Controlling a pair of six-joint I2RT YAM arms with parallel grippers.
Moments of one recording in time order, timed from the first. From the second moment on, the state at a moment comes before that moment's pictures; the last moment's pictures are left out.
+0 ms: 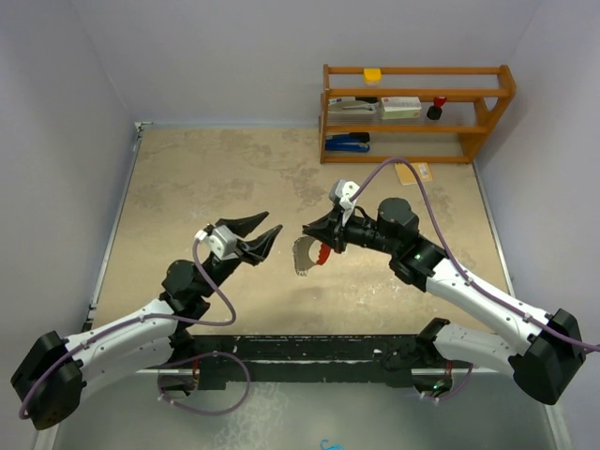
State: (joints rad) left arm -0.79 0.82 0.25 0.98 -0.02 0.00; right arm 0.73 1.05 0.76 0.15 -0.44 0.01
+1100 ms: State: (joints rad) left arm -0.85 1.03 0.31 0.99 -0.06 0.10; right arm 0.78 1.19 0.76 0.47 -0.17 -0.02
